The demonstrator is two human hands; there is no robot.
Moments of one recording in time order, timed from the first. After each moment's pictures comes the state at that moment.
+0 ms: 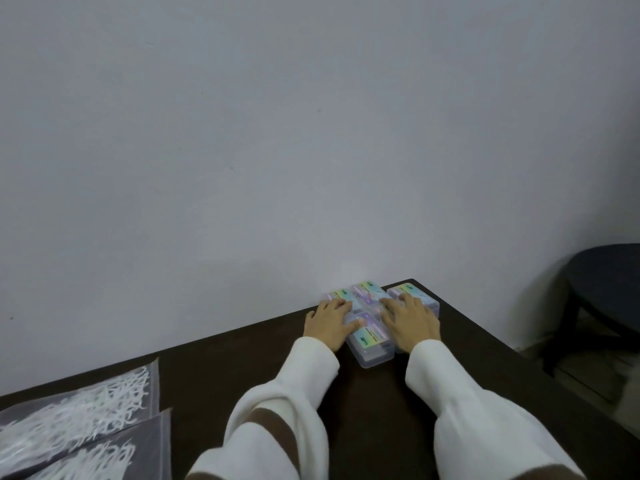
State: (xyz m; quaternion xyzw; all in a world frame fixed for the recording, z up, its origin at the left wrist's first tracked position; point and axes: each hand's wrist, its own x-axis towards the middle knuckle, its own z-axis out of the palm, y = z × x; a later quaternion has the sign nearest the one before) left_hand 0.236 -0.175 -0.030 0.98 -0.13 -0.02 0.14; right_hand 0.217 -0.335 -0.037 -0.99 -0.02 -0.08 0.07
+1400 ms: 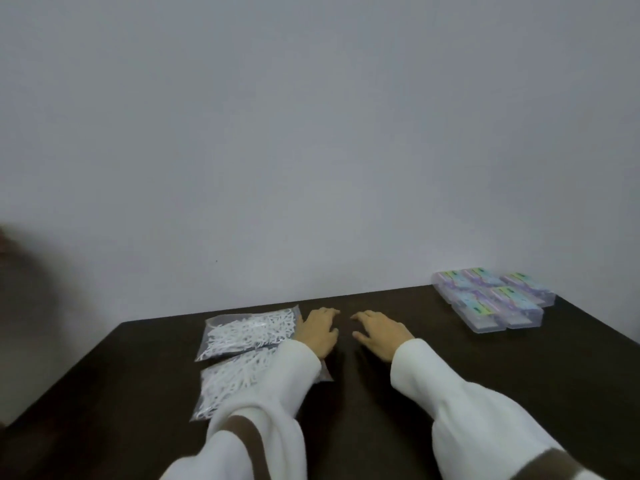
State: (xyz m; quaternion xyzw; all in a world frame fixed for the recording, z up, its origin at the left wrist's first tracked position) left_hand 0.085 0.009 -0.015 0.99 0.02 0.03 0.15; right_hand 0.119 -0.136 -0.018 -0.95 -0.28 0.04 0.16
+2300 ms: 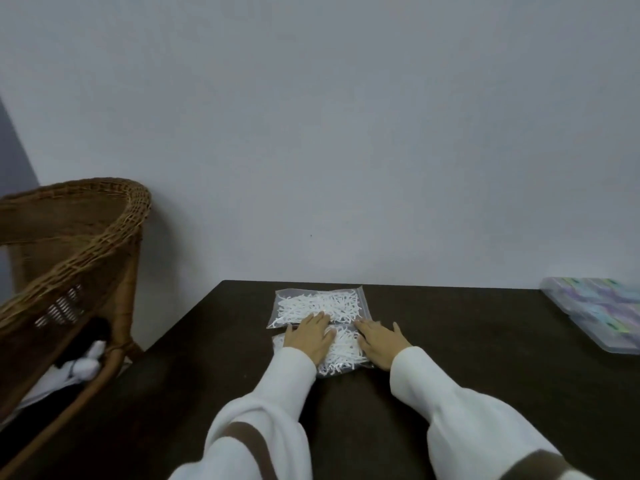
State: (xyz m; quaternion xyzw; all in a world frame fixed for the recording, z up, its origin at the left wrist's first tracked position) left_hand -0.009 0.146 -0.035 0.98 0.17 -0.02 0.10; right_hand 0.067 0.007 -0.043 -0.92 -0.38 0.11 0.08
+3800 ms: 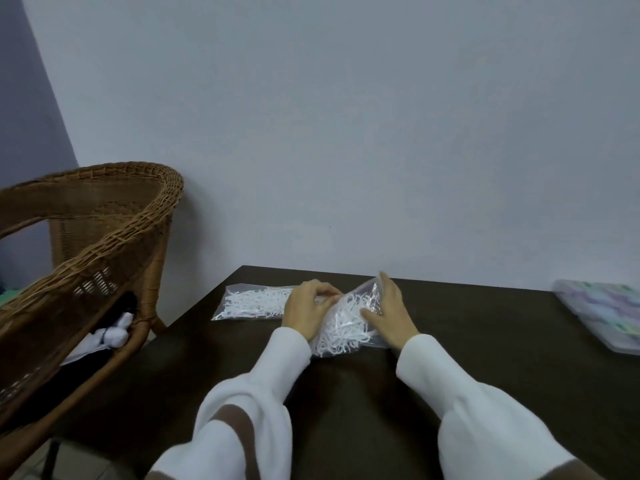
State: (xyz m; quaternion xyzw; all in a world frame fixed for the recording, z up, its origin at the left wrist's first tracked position) left_hand -0.057 0.150 -0.007 0.88 0.14 0.29 0.35; right_hand 0.025 0.009 -0.020 -0.82 -0.31 0.05 0.48
